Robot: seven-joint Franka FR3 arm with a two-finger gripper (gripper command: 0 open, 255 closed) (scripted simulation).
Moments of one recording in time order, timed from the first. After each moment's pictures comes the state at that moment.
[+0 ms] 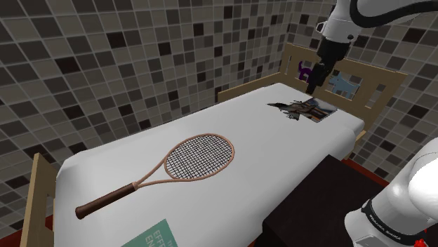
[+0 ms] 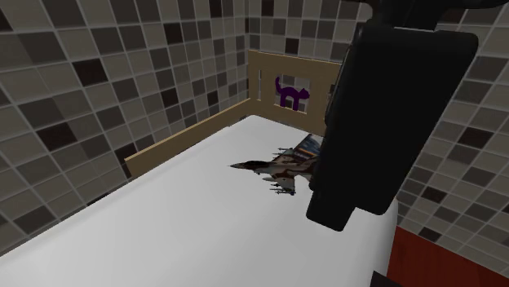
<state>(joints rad) 0.00 -0.66 -0.16 -2.44 -0.05 1.83 -0.25</state>
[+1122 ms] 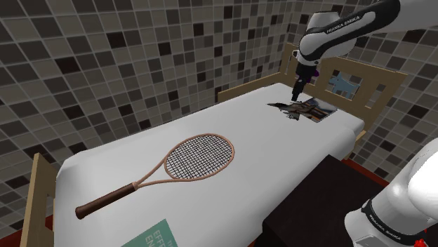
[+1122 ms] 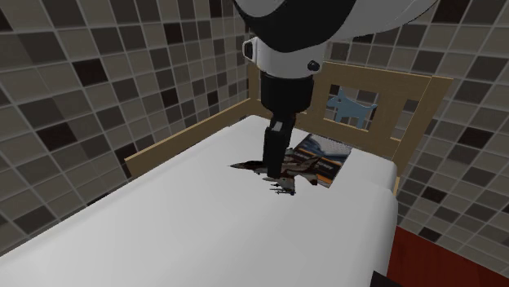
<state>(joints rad) -0.01 -0.09 -0.38 -2.25 -0.05 2.19 -0.65</state>
